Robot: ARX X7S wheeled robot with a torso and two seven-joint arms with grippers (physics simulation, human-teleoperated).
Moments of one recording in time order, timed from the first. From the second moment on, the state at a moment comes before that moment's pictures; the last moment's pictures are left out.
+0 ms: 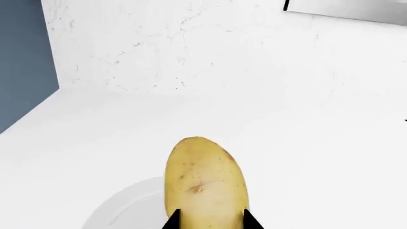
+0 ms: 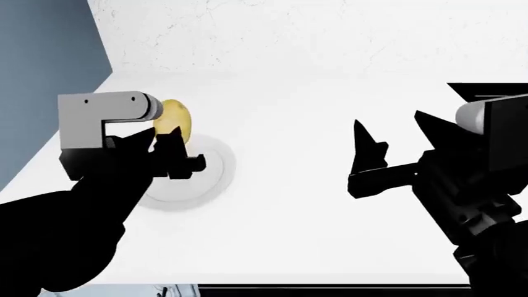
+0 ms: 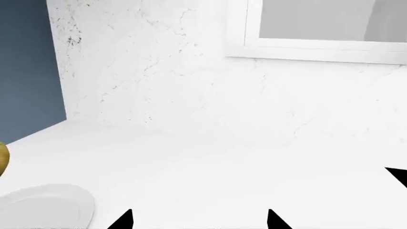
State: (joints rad) left arm -0.79 -0.65 0.29 0.53 -1.52 -0.87 -1.00; right arm 0.71 0.66 0.07 -0.75 1.53 1.15 0.83
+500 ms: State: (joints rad) left arm -0.79 -0.66 0.29 0.56 -1.52 -0.86 -0.99; right arm 0.71 0.67 0.07 -0.76 1.56 1.14 0.85
